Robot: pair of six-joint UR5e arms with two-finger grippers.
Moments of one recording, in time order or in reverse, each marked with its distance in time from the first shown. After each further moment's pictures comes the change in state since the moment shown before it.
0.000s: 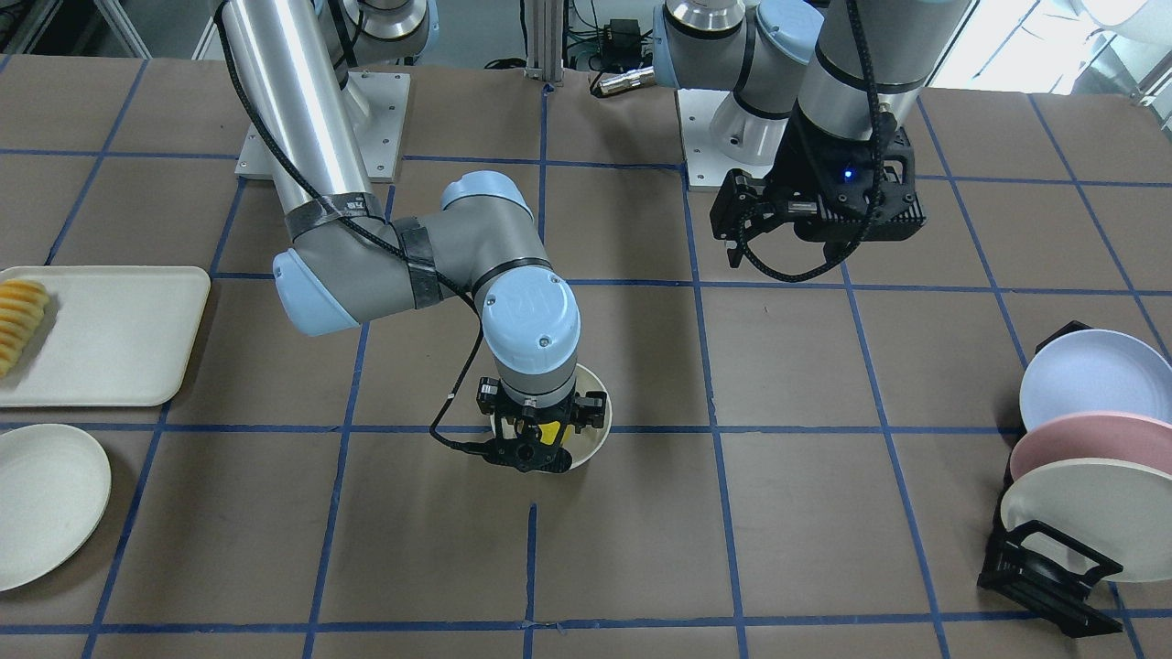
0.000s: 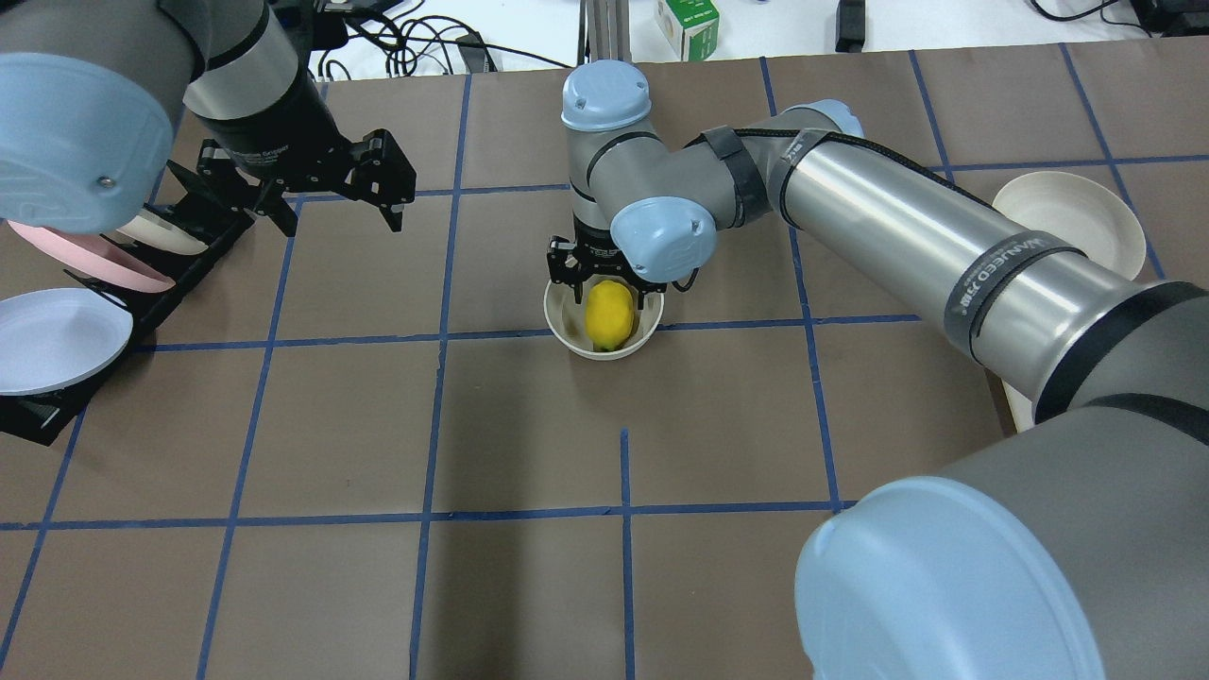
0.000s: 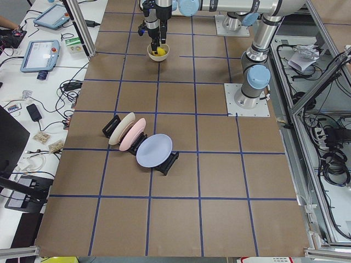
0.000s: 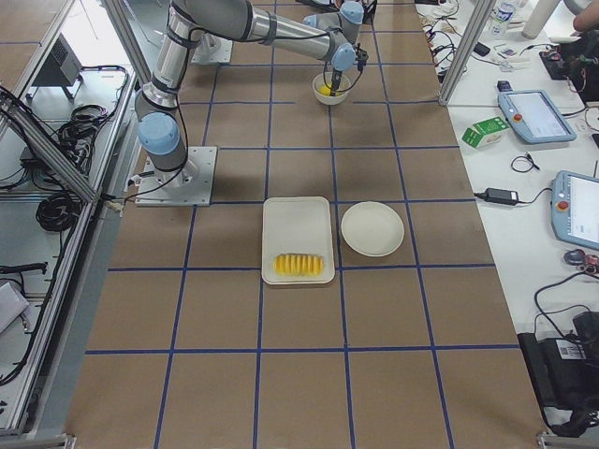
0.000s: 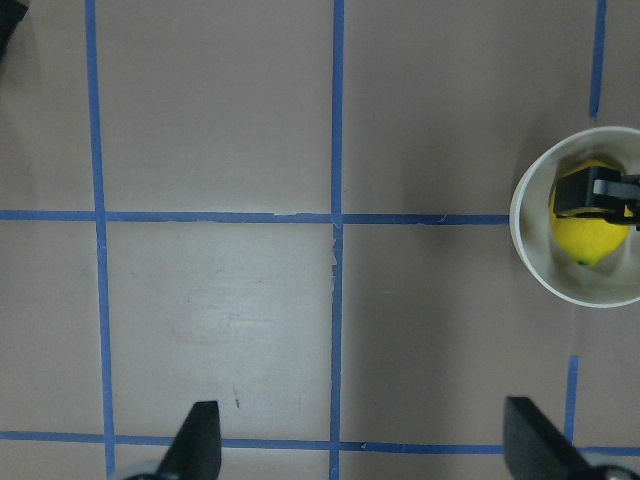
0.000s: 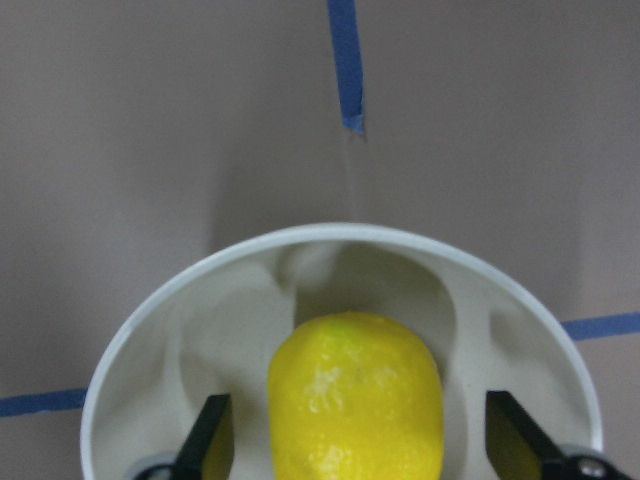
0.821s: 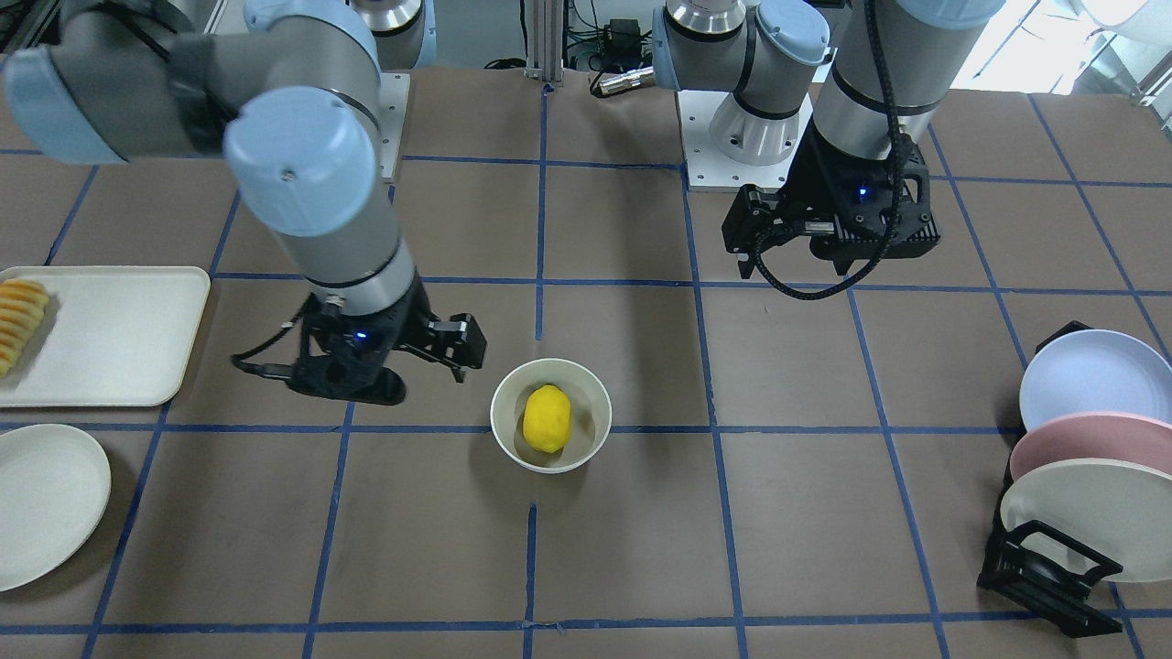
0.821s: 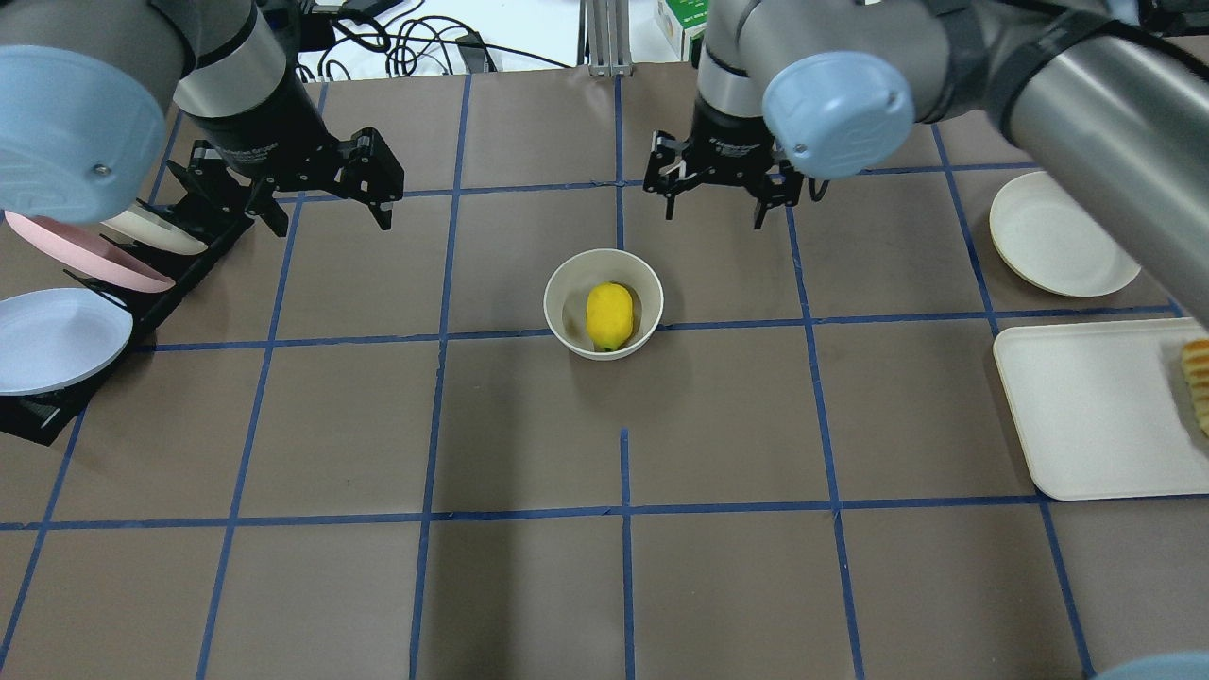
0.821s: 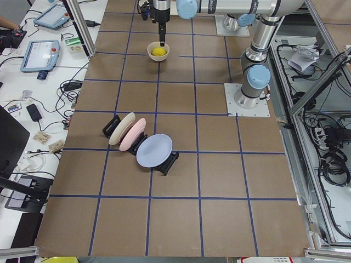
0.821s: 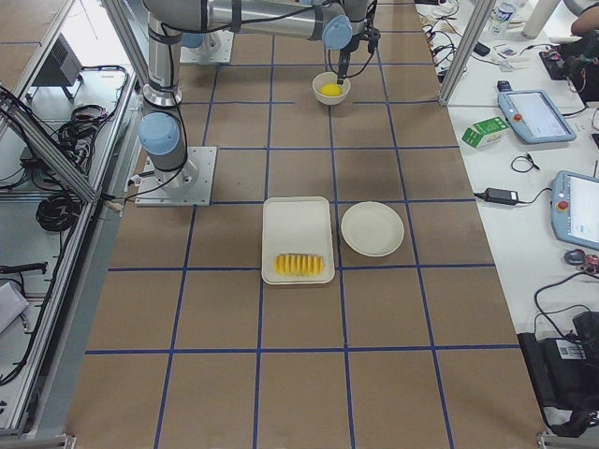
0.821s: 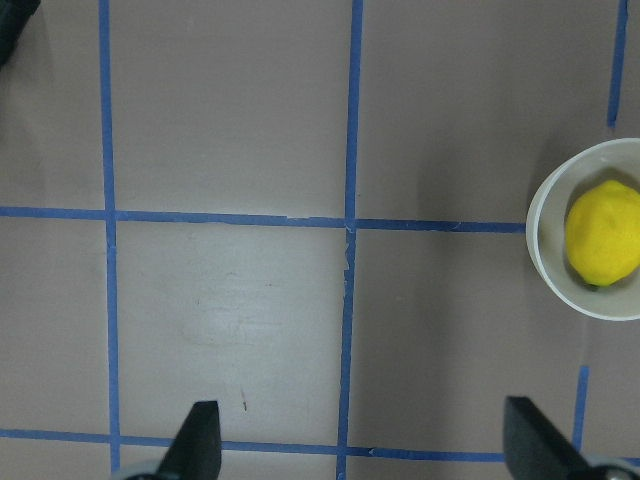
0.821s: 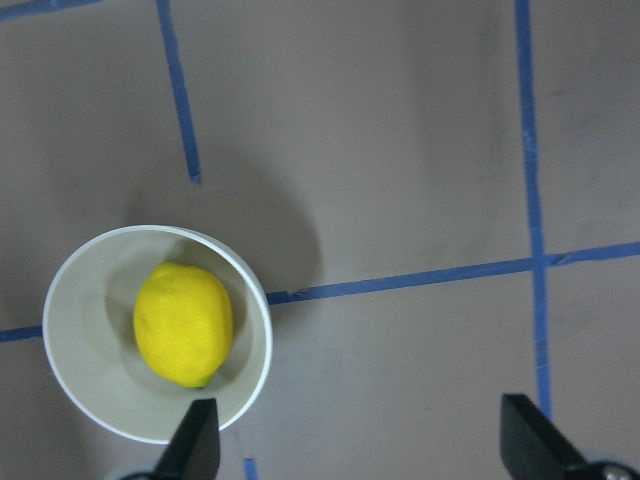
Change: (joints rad) left arm 0.017 -0.015 -0.001 -0.001 -0.003 0.009; right arm -0.219 -0.299 0.011 0.232 -0.014 -0.225
